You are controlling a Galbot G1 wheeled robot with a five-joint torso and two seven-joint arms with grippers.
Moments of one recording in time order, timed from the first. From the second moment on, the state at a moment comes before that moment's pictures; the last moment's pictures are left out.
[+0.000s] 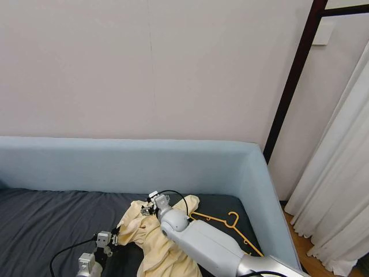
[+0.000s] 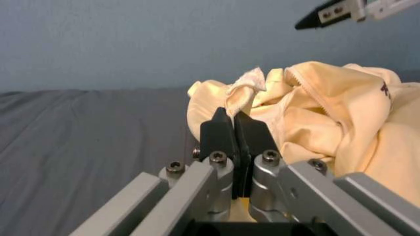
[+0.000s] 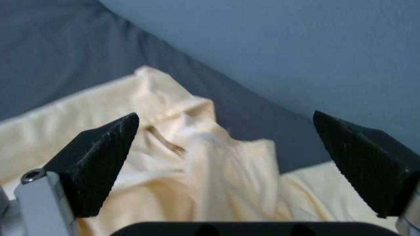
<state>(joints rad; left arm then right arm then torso) 1.27 -0.93 -0.22 -1.49 -0.56 -0.21 -0.12 -0.28 1.61 -0.64 0.84 0.74 -0.35 0.31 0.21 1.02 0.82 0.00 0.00</state>
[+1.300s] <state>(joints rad) 1.30 -0.96 -0.23 -1.53 -0.54 -0.21 -0.13 -0.29 1.61 -0.61 0.70 0.92 -0.28 0.17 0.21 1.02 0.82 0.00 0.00</state>
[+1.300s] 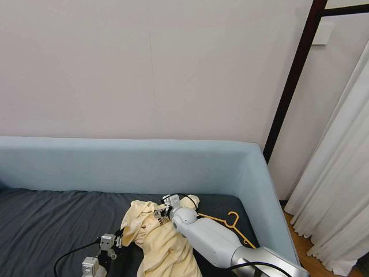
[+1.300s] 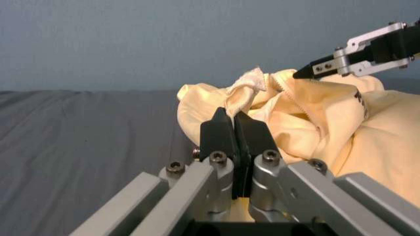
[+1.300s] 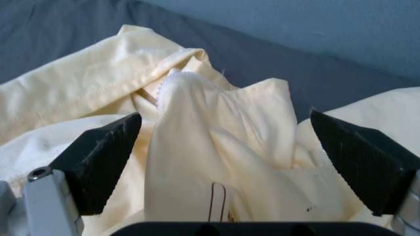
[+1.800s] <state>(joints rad) 1.30 -0.97 -0.24 -1.53 -0.54 -0.21 -0.13 -0.32 1.61 -0.63 0.69 0.89 -0.26 0.16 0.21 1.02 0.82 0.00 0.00</state>
